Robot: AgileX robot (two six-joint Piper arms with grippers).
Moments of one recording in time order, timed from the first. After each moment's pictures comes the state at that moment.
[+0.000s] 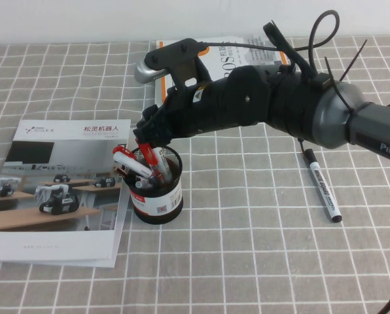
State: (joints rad) right arm 0.71 2.02 -1.68 0.37 0.40 -0.24; left arm -0.05 -0.01 0.03 -0.07 0.38 0.07
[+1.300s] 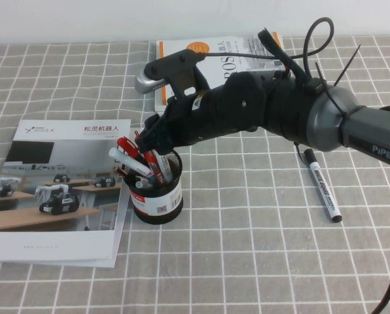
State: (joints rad) right arm 0.71 2.04 -1.68 0.37 0.43 -0.24; left arm -0.05 -0.01 0.03 -0.07 0.38 0.07
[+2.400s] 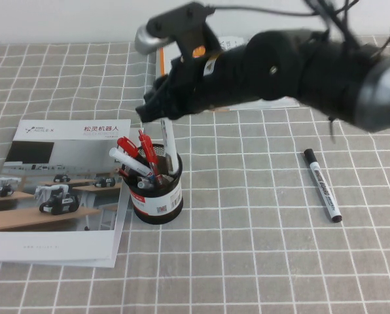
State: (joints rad) right arm 0.71 1.89 -1.68 0.32 0.47 -0.24; left arm -0.05 -0.01 0.03 -0.07 0.38 0.07
